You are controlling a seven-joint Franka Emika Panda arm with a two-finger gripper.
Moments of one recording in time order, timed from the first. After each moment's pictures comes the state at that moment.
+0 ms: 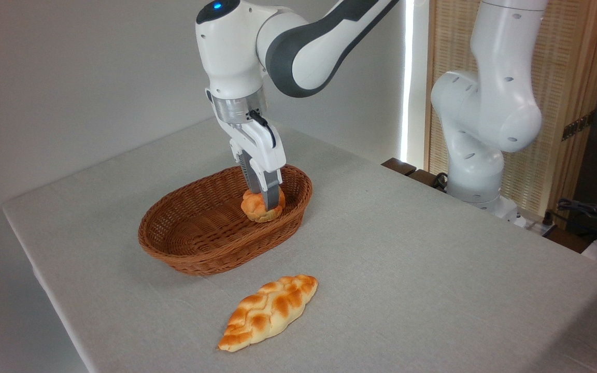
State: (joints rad) arm -0.32 -0.22 -0.06 -2.30 -0.15 2.03 0.61
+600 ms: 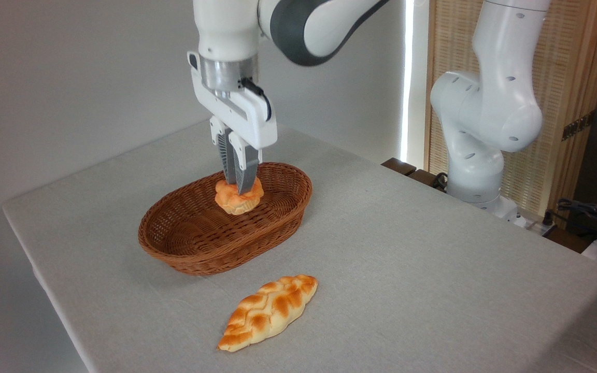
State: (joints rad) arm -0.30 -0.26 0.04 -2.15 -0.13 2.00 0.61
